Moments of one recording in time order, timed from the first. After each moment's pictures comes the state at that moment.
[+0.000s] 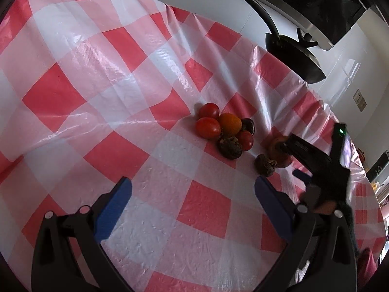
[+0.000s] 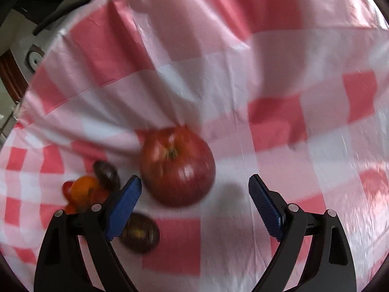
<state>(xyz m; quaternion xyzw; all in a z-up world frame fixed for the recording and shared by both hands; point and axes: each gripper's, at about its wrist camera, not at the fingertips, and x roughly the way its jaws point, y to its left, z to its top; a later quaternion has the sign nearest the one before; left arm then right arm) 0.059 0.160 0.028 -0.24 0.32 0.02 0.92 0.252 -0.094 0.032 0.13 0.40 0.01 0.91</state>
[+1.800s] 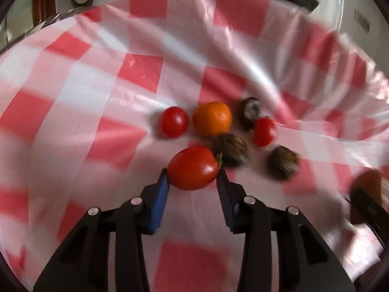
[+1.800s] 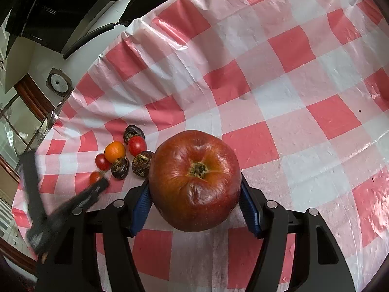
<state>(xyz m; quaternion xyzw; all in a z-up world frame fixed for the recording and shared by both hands) 0.145 0.110 0.028 -0.05 0.39 0.02 0.92 0.125 -0.150 0.029 0.23 0.36 0.07 0.90</state>
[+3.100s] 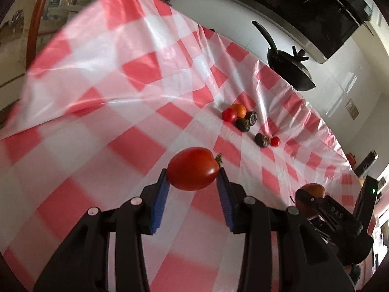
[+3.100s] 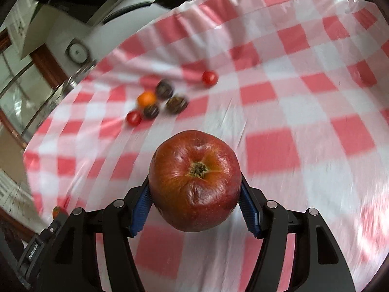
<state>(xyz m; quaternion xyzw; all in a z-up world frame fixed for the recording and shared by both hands) -0.095 0.184 0.031 -0.26 0.29 0.04 0.92 0.007 -0.107 0.037 0.17 0.40 0.12 0.89</state>
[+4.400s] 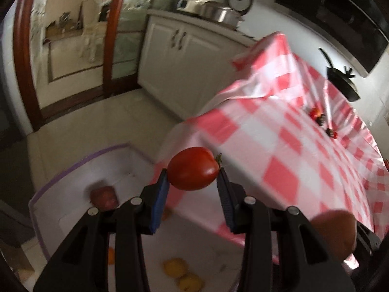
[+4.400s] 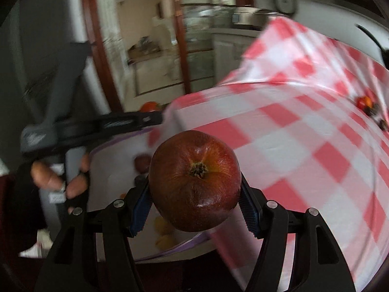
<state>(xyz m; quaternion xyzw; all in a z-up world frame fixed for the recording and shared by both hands) -0.344 0.333 -0.010 -0.25 0.32 0.21 0.89 -0.281 0.133 0.016 -0.18 0.33 0.51 0.78</state>
